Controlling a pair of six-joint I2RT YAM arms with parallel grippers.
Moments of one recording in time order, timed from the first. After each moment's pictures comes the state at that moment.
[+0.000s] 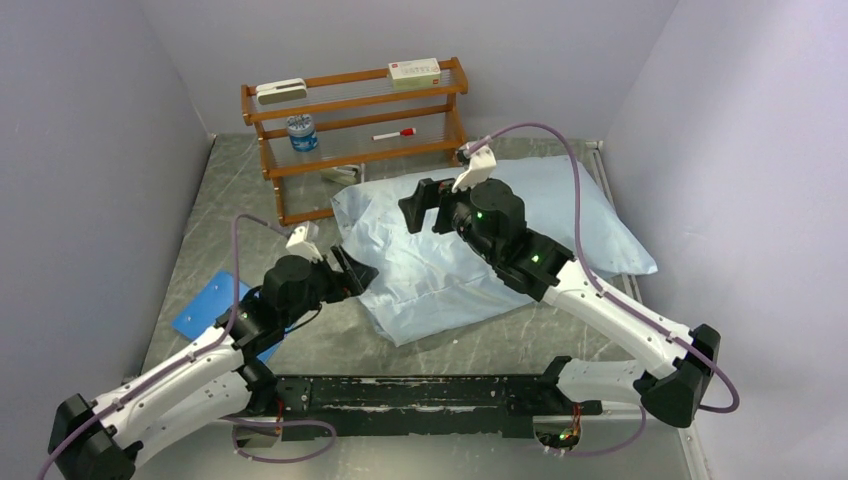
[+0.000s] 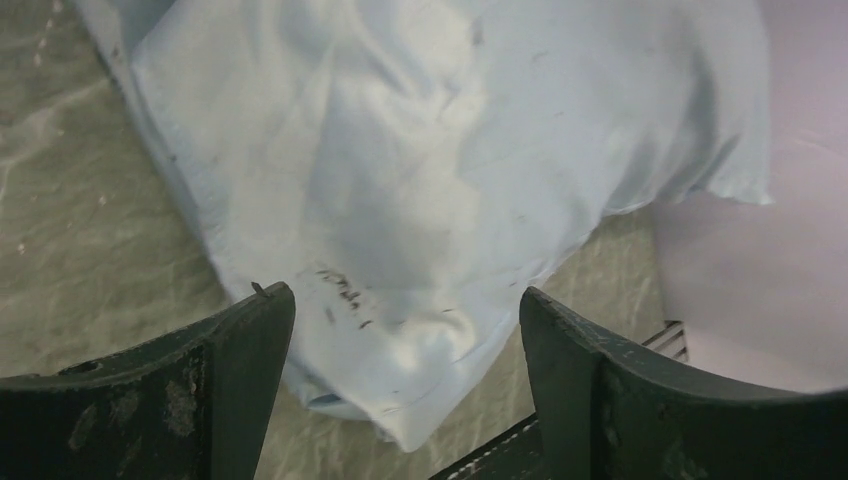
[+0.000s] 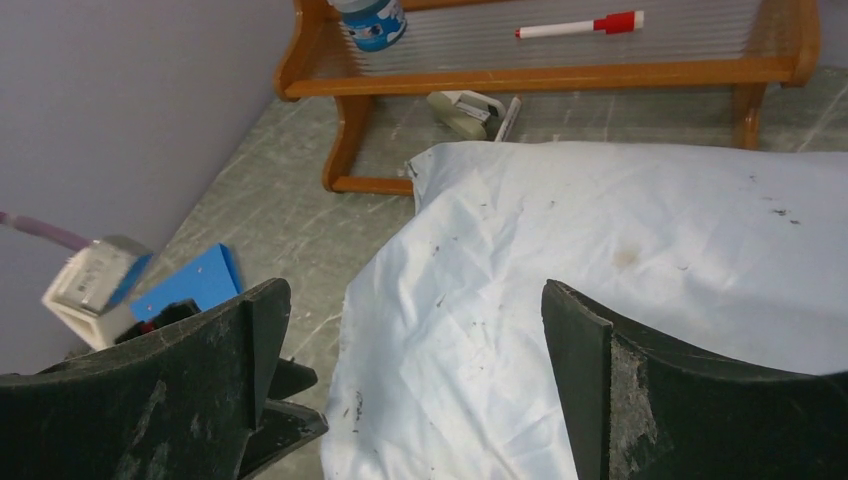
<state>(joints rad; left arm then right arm) -0.74 0.72 0.47 -0.10 -0.14 -0.87 0.87 1.18 1.15 -0.16 0.30 0.36</state>
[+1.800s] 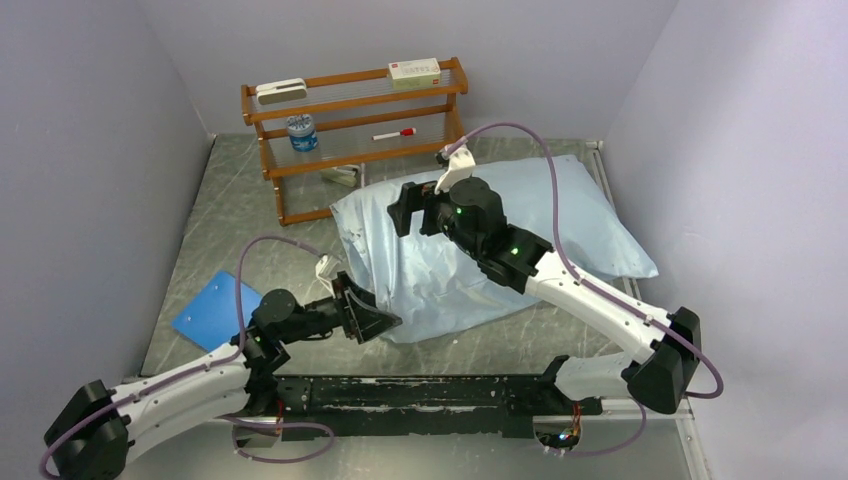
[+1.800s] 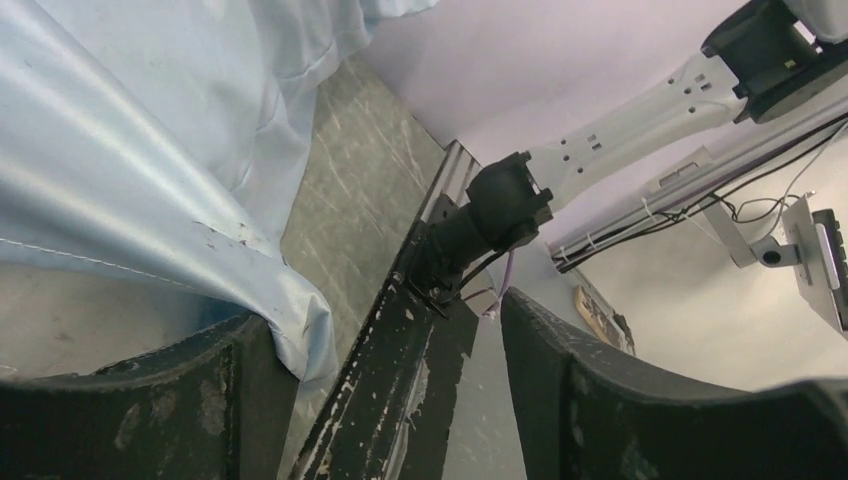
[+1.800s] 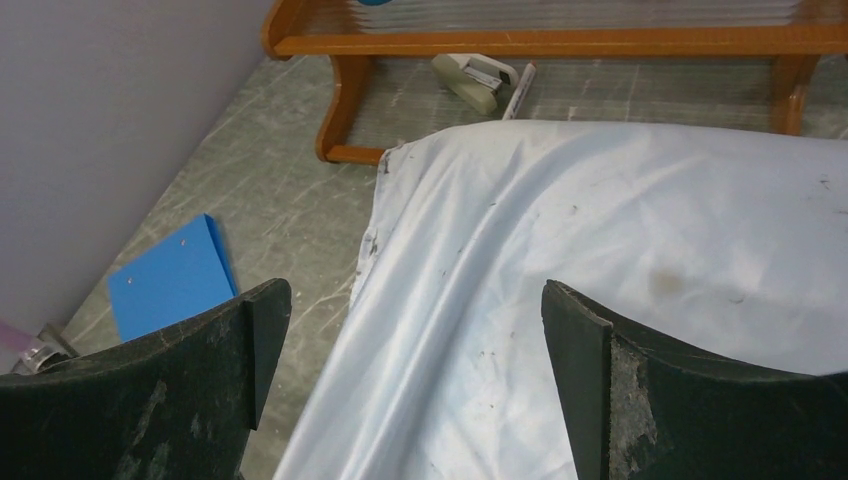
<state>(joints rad) -0.84 0.72 0.16 0.63 0.38 -0.79 0.87 1.27 1.16 -0.14 0.26 0.36</state>
